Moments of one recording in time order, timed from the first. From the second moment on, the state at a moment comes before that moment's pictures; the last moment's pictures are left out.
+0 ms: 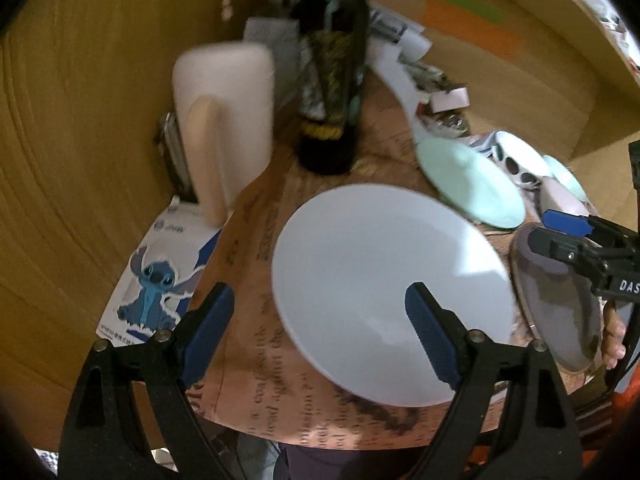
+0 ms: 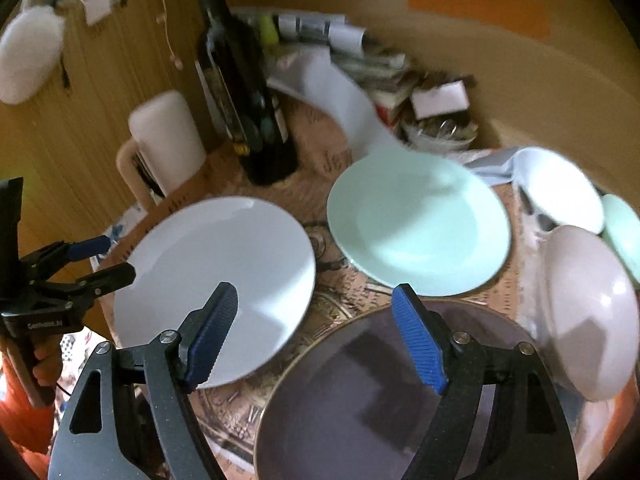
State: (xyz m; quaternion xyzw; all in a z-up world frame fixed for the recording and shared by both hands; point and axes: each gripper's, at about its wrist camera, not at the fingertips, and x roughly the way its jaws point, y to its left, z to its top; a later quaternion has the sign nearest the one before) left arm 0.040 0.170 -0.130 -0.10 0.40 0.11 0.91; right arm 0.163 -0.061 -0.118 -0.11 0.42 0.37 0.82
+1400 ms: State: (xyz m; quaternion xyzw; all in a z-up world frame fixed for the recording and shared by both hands) left arm 0.041 0.179 -0.147 -0.15 0.44 0.05 0.88; right arm 0.180 -0.030 -0.145 -0.11 0.49 0.38 0.78
